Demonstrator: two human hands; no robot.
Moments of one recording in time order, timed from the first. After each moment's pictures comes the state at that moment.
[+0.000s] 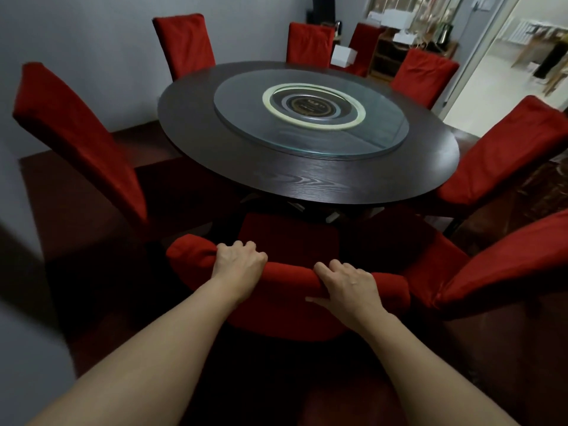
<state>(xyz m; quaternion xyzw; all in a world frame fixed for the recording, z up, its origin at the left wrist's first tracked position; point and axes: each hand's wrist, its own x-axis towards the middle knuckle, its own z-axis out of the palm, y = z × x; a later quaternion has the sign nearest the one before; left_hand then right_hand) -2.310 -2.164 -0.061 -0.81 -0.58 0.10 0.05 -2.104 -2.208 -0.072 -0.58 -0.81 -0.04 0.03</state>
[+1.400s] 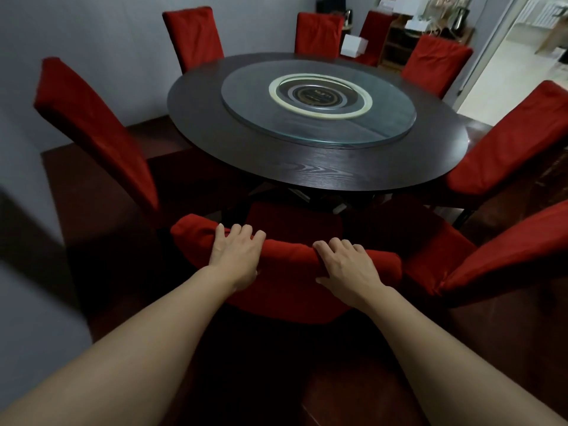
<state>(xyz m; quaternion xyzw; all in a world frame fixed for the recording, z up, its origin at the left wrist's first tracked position) -2.307 -2.198 -0.057 -0.80 -0.59 0.07 0.02 -2.093 -2.219 -0.059 -0.58 -0.81 0.01 -0.02</state>
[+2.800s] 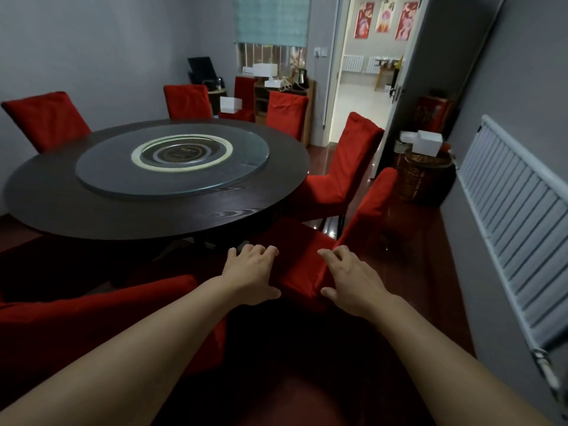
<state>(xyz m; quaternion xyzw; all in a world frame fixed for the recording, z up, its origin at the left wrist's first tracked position) -1.952 -2.291 0.038 -0.90 -0.42 0.04 -0.07 -1.773 -2.389 0.034 -0.76 -0.65 0.06 0.05</state>
